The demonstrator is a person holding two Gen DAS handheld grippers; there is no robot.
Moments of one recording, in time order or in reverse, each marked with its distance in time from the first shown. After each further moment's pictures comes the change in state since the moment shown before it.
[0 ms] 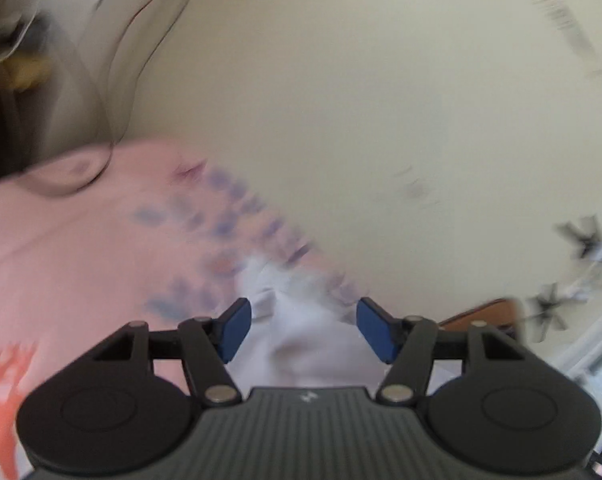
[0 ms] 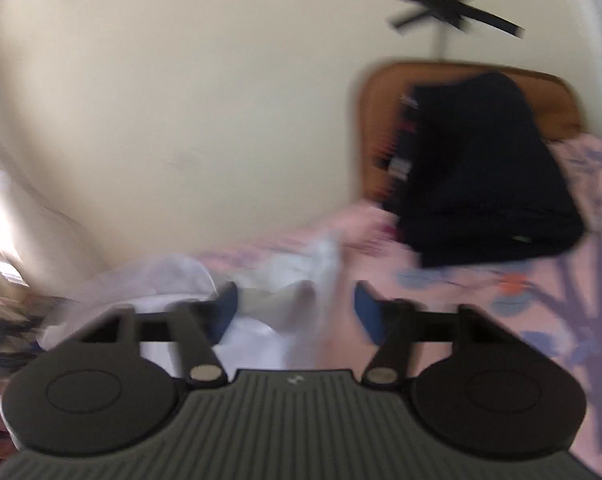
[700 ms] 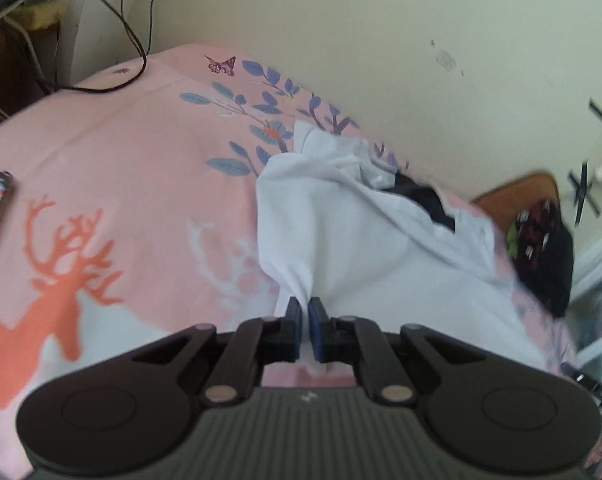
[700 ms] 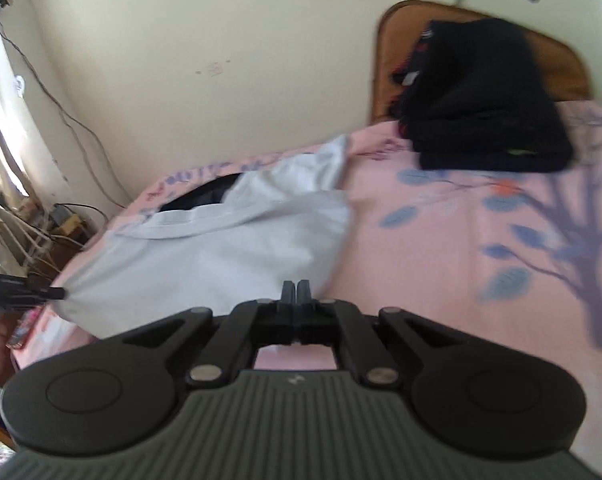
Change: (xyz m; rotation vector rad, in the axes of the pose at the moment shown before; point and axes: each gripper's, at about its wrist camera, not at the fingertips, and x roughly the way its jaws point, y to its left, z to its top) left arm -0.030 0.027 -0.062 0.153 0.275 0.120; right arm -0.068 0.000 -0.076 -0.120 0.138 0.026
